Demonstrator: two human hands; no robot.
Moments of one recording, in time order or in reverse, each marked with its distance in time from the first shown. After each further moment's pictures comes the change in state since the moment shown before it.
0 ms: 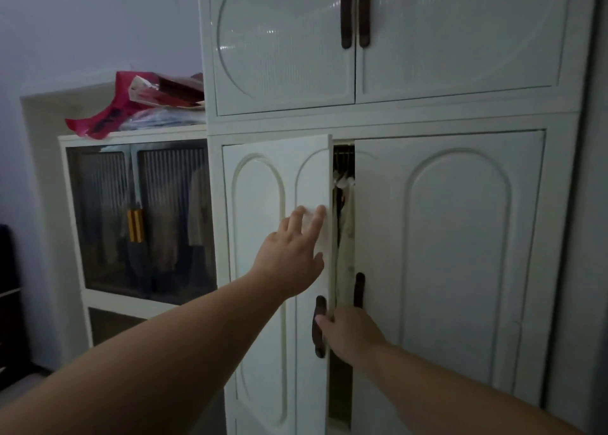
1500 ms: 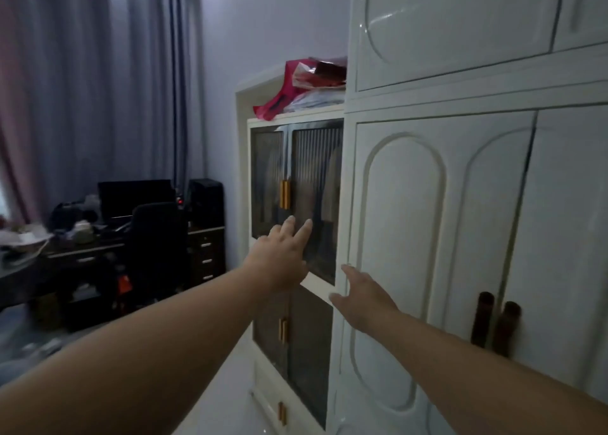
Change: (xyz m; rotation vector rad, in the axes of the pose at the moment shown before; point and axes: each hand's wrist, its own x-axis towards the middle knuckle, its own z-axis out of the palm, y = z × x) left_hand -0.104 -0.130 -0.034 0.410 -0.346 -0.514; right_hand 0.084 -0.089 0.095 0.021 -0.202 -0.497
